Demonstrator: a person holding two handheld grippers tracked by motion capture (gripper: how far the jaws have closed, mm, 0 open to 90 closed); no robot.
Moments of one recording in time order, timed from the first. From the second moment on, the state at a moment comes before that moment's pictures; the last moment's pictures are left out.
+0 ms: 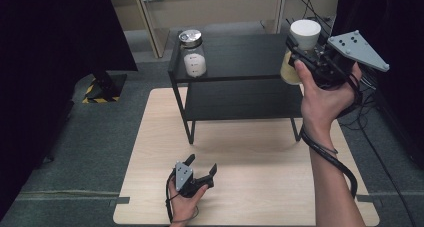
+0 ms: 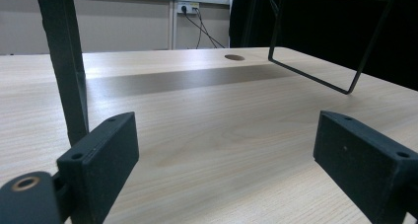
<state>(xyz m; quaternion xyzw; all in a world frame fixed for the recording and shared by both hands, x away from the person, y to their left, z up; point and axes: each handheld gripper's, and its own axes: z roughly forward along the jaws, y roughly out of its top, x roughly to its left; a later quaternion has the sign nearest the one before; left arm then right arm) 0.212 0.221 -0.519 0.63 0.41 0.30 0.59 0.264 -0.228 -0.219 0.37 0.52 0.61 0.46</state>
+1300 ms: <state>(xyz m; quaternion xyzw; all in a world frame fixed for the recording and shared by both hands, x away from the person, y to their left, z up) 0.213 0.222 -0.519 0.63 0.41 0.29 0.59 0.313 -0.222 -0.205 0.41 0.54 0.58 0.45</state>
